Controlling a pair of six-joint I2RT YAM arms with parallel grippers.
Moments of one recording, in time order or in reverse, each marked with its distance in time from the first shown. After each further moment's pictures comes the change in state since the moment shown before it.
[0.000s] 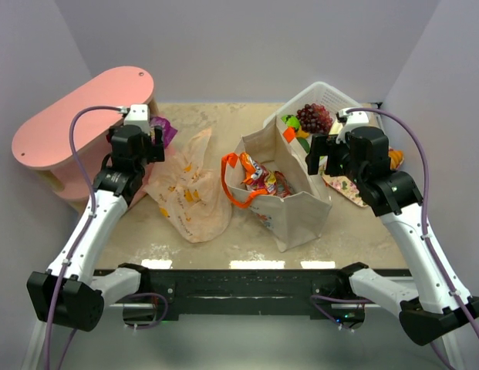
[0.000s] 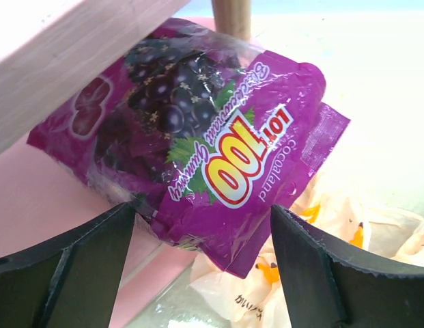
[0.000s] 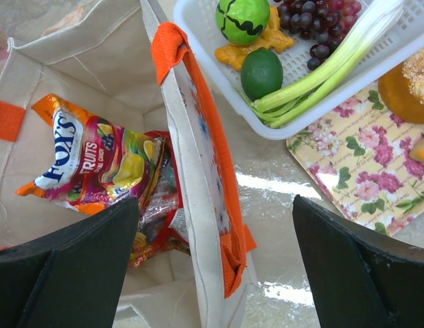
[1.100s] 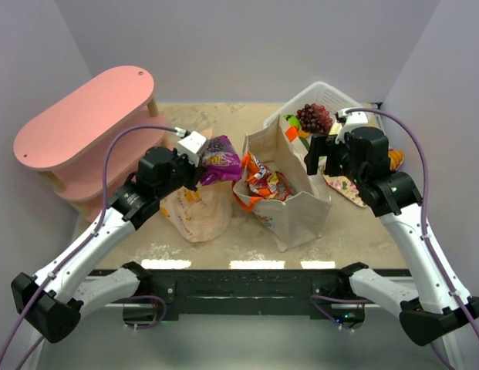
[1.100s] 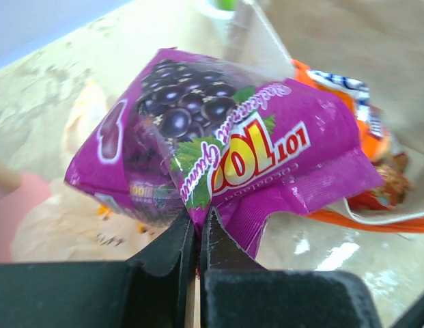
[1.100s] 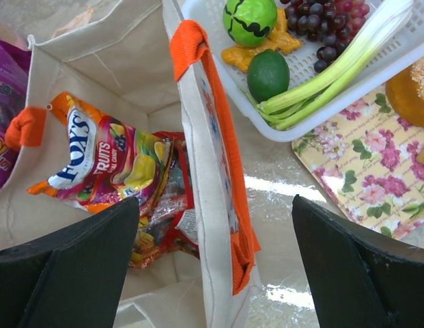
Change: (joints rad) left arm -0.352 -0.117 -0.095 0.040 0.401 0.052; right arm 0.000 -0.003 -0.009 0.015 -0.019 0.000
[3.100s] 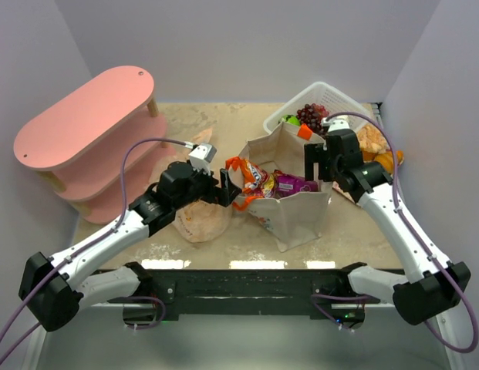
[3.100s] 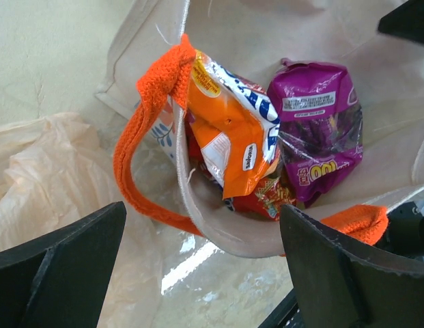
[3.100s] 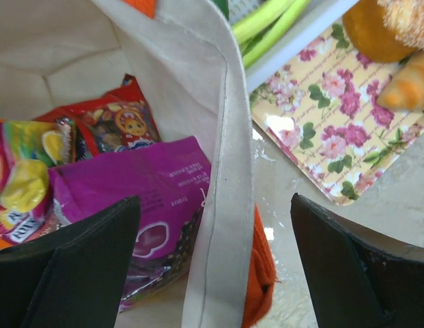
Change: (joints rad) left arm -0.152 0.074 -0.153 0.189 0.038 -0.439; right arm -0.003 0.130 -0.102 0.002 0.182 -0.016
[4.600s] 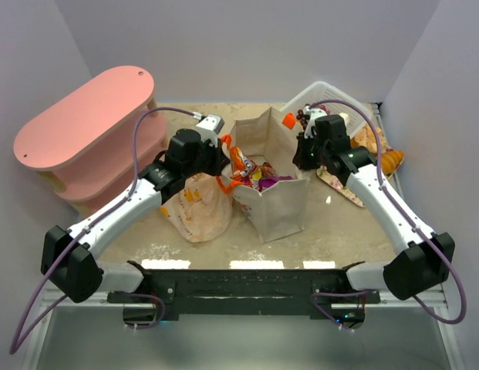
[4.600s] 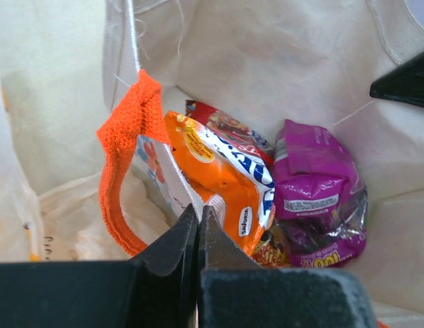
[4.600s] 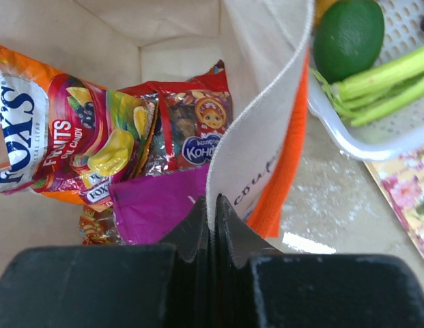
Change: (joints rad) left arm 0.085 0.232 0.289 -0.094 -0.002 0.122; right arm 0.004 0.169 0.066 0.114 -0.332 0.027
